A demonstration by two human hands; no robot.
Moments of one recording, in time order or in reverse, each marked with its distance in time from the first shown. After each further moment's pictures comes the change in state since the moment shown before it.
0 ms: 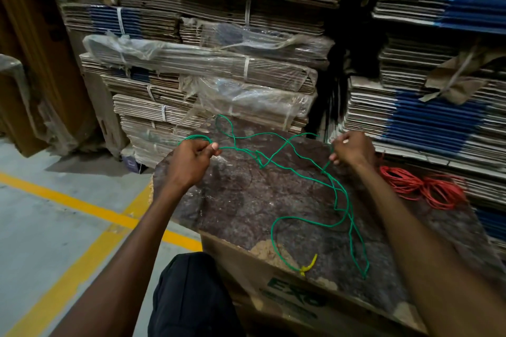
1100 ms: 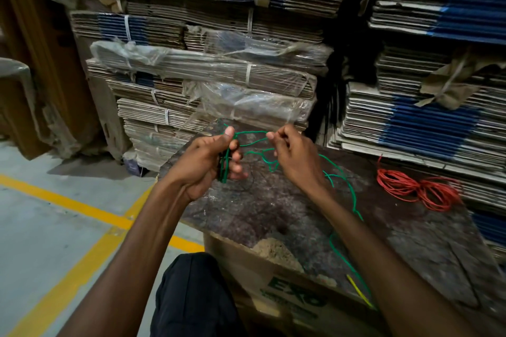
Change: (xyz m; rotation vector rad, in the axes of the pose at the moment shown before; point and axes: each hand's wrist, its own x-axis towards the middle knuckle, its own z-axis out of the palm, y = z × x) left_hand -0.035 0.069 -0.017 -0.948 -0.459 -0.228; right_hand -0.114 -0.082 0.028 0.203 0.022 -0.732
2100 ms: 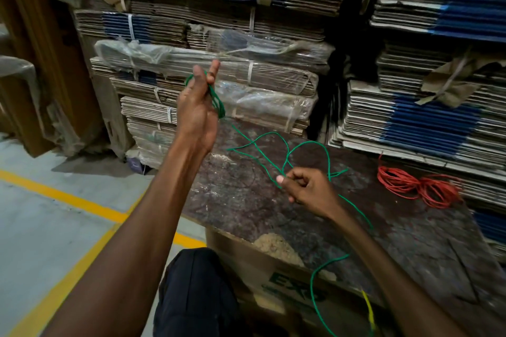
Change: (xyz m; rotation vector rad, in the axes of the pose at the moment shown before) left_hand 0.054 0.042 0.001 -0.256 0.255 0.515; right_hand -0.063 0.024 -0.015 0.399 -0.346 0.318
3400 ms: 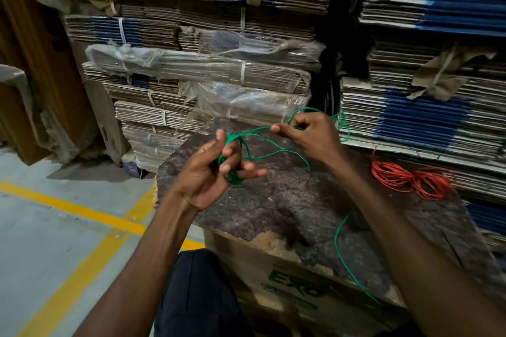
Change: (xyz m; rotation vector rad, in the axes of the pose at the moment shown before) left_hand -0.086 -0.017 -0.025 -0.189 -0.552 -0.473; right_hand 0.057 -0.063 -0.044 -0.312 0.258 -0.258
